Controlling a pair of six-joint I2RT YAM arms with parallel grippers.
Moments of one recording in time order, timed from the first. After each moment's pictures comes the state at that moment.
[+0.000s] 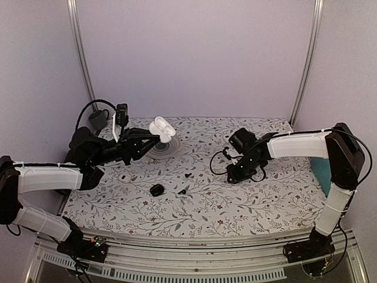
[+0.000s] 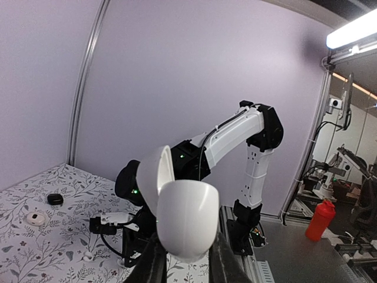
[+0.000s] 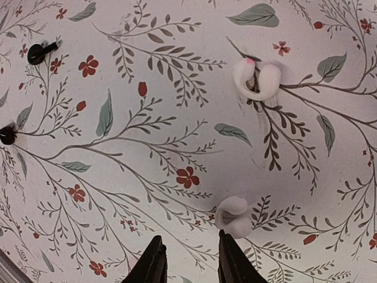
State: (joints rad) left arm -0.58 1.29 0.58 1.10 0.78 -0.54; right arm 0.70 1.81 1.18 -0.56 -0.03 0.24
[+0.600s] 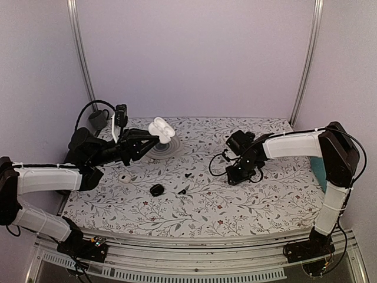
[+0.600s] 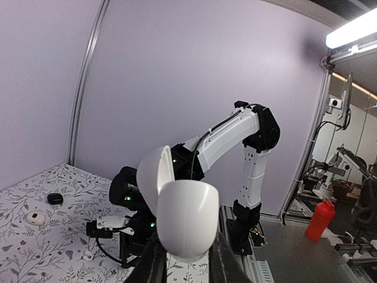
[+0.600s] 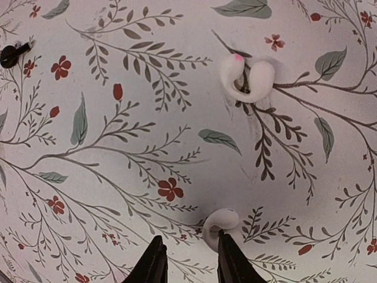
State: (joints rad) left arm -0.58 1.27 0.57 1.10 0.78 -0.54; right arm 0.70 1.86 1.20 -0.57 0.01 0.24
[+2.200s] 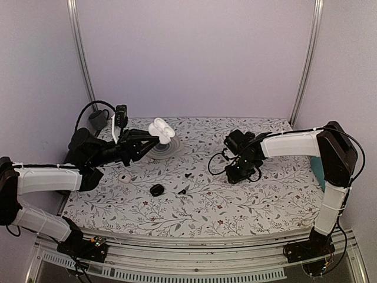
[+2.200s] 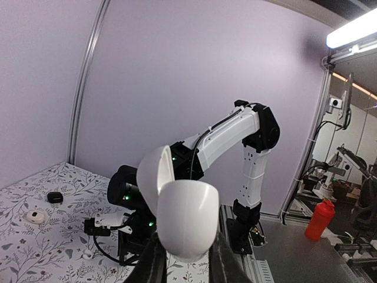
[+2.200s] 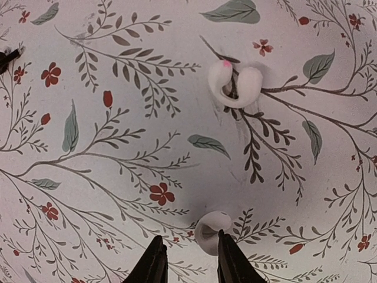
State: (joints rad) left arm -0.58 1.27 0.57 1.10 0.78 -0.54; right arm 0.71 1.88 1.24 -0.60 0.07 0.25
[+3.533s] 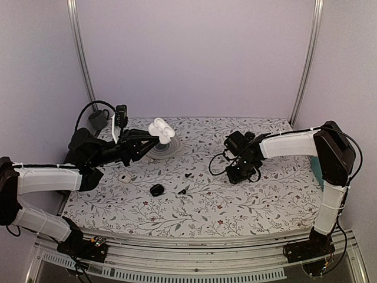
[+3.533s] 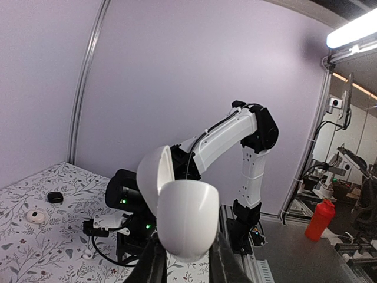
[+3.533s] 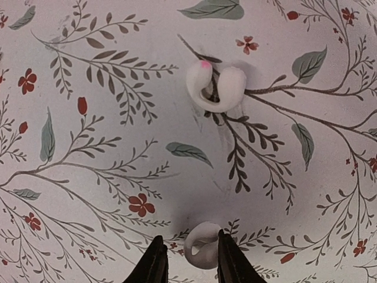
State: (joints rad) left arm -0.58 1.27 0.57 1.10 0.78 -0.54; right arm 0.70 1.91 1.23 -0.58 0.09 0.26
